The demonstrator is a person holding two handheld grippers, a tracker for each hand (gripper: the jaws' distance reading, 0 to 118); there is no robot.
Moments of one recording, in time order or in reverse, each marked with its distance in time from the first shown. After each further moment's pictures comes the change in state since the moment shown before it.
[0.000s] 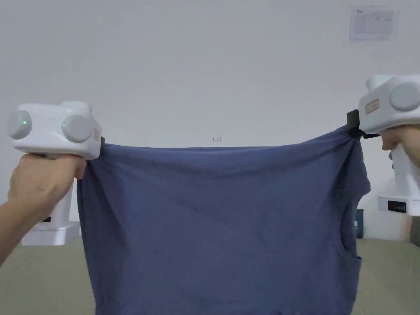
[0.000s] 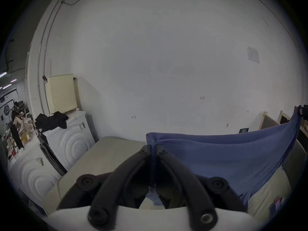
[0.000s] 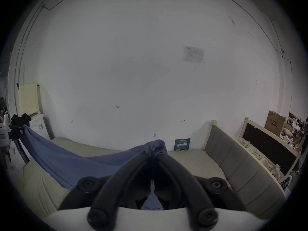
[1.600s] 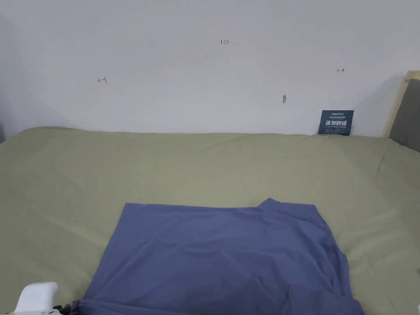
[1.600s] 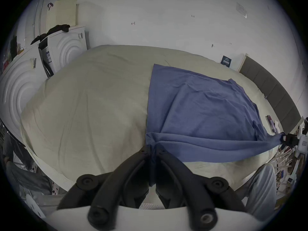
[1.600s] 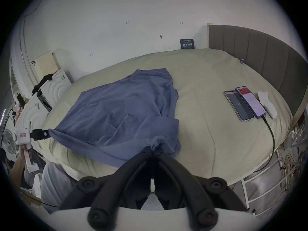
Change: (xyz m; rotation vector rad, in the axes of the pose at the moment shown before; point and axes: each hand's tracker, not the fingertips) left arm -0.126 -0.474 0.247 -0.510 -0.201 0.061; right arm 0.022 -0.494 0.334 -0.505 0.173 -0.196
